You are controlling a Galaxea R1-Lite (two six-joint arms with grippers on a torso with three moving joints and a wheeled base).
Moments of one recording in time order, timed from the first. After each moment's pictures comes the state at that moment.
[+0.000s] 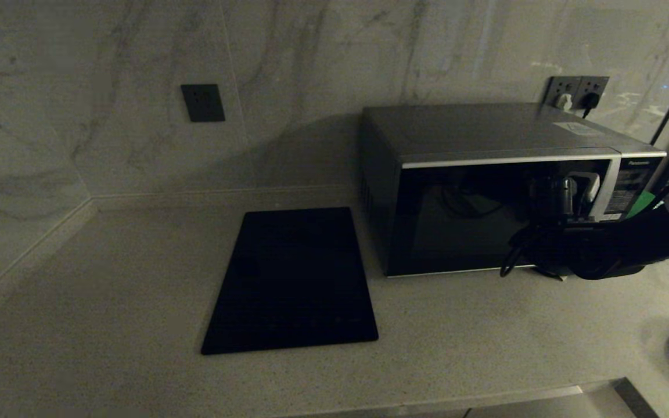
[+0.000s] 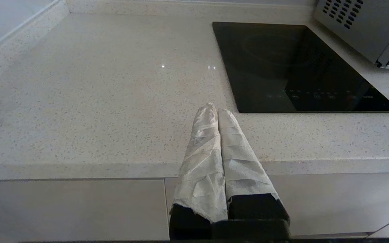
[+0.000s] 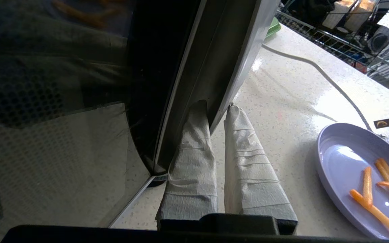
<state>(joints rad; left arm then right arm) 0.00 0.00 0.00 -0.01 0.03 -0.07 0.09 2.12 -1.22 -0.45 -1.13 0.22</state>
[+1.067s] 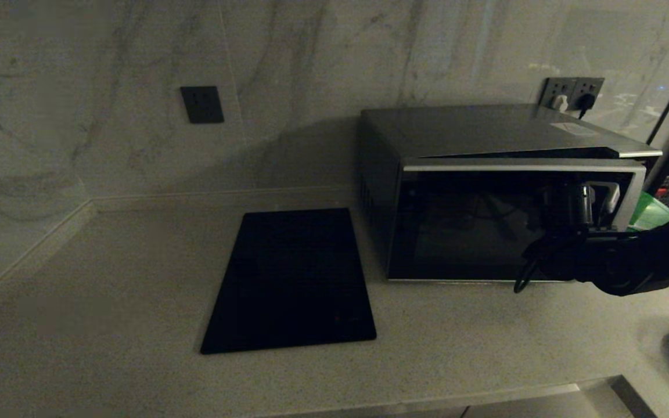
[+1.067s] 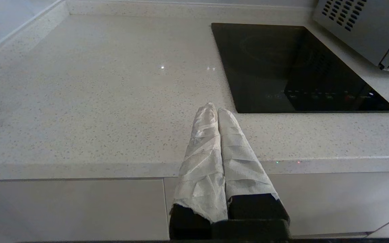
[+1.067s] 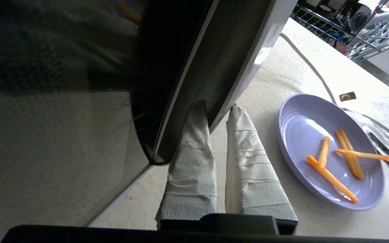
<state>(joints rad) 0.00 0.00 0.00 -0.01 0.03 -0.07 0.14 2.00 -1.07 -0.45 -1.13 0.23</state>
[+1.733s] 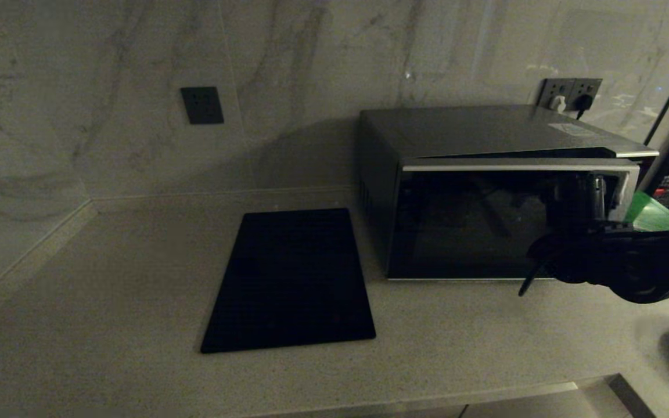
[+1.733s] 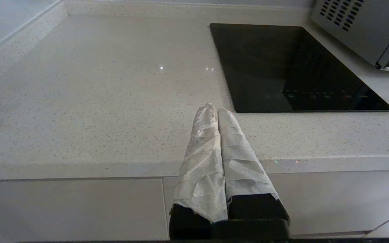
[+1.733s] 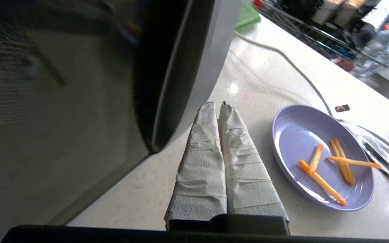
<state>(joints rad) 0.00 0.00 0.00 -0.01 0.03 -0.07 0.21 1.90 -1.01 -0.45 -1.14 0.22</state>
